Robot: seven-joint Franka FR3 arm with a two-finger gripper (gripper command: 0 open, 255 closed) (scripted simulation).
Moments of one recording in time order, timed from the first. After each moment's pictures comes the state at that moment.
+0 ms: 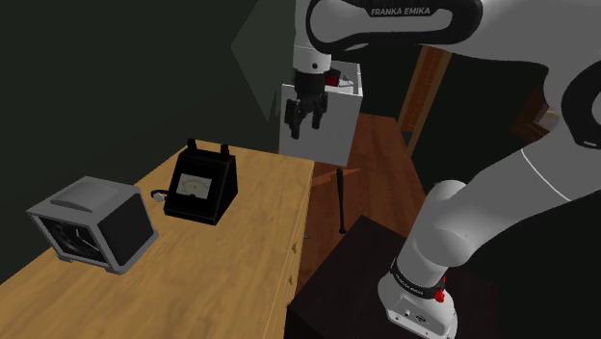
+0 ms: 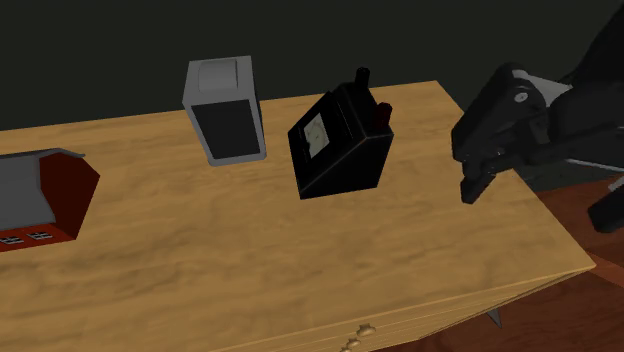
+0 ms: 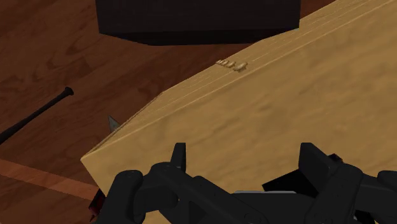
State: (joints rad) arm 0.05 -0.50 0.04 -2.17 0.02 1.65 0.11
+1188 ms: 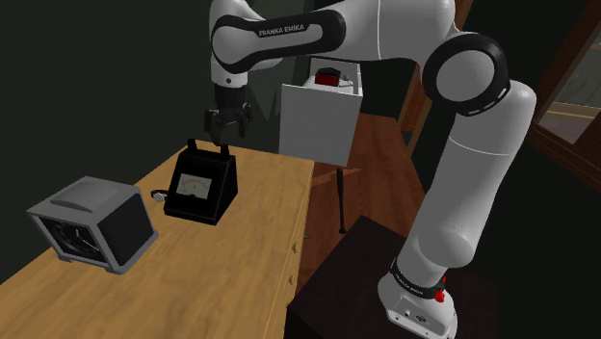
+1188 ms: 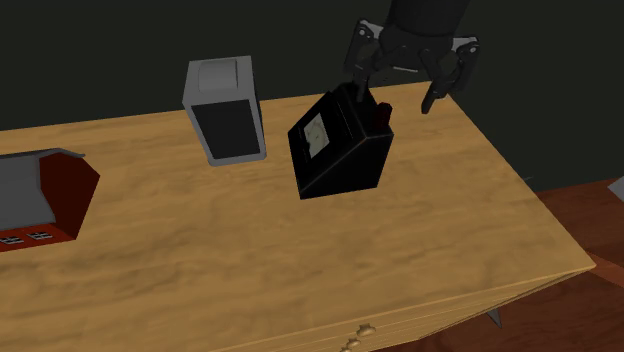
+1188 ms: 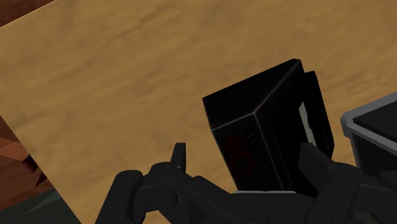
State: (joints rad) arm 0.11 0.08 0.12 -1.73 0.04 1.85 0.17
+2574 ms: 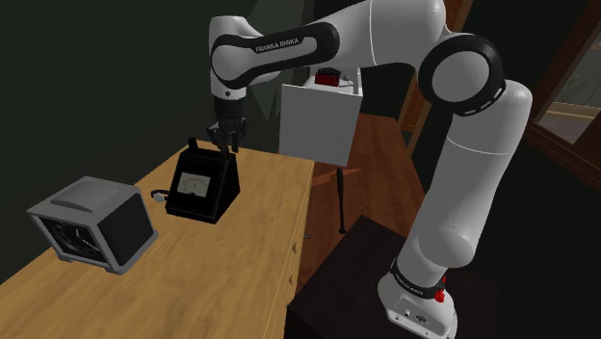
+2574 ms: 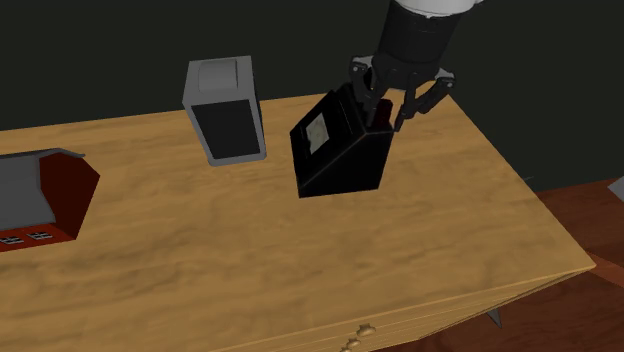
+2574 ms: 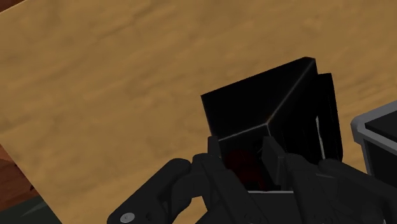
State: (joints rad) arm 0.12 0.10 0.13 -1.78 0.04 1.92 0.17
